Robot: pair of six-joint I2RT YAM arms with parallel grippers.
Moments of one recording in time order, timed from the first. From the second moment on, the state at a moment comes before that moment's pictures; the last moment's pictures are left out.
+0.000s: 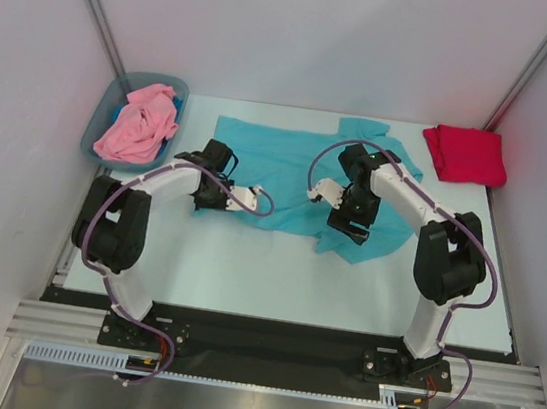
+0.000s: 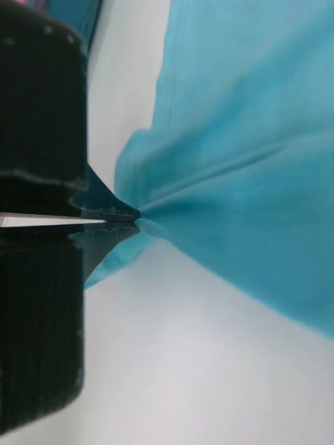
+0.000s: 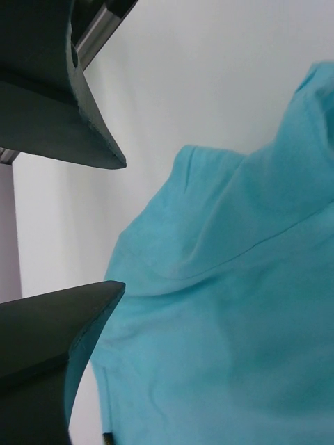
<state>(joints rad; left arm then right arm) -0.33 1.73 1.12 -0.67 0.06 1.26 0.44 1.87 1.53 -1.17 -0.03 -0.86</state>
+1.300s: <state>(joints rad) -0.32 1.83 1.30 -0.69 0.03 1.15 0.56 1.83 1.20 -0.90 -0.10 -0.74</state>
